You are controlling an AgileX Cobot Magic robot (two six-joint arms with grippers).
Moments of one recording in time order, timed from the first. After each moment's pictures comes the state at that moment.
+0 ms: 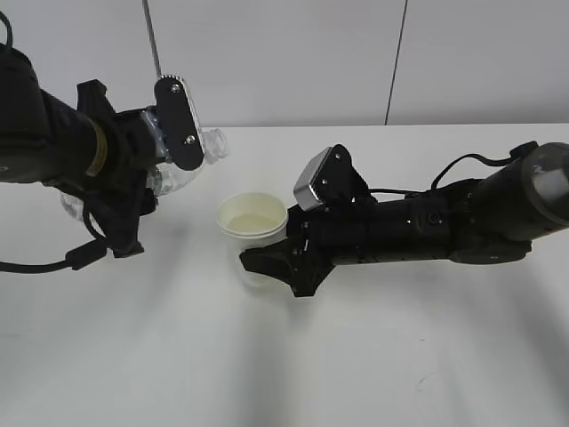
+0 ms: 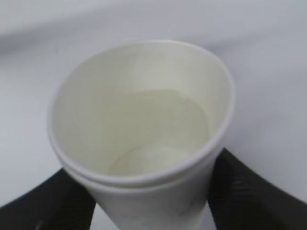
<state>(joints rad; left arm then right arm) -0.57 1.62 -0.98 0.93 0.45 0.03 0.33 2.07 -1.00 -1.14 -0.81 0.59</state>
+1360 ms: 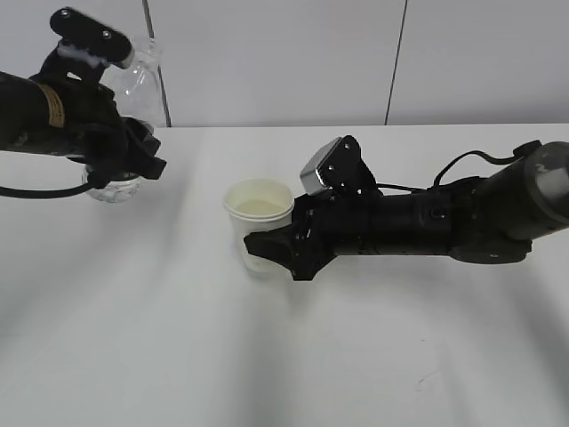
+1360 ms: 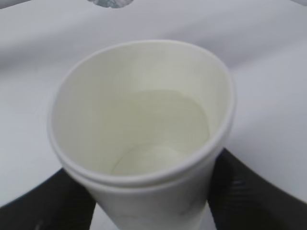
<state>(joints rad) -0.36 1.62 -0.98 0.59 0.09 -0.26 0.32 2.07 -1.00 -1.06 -0.81 0.59</state>
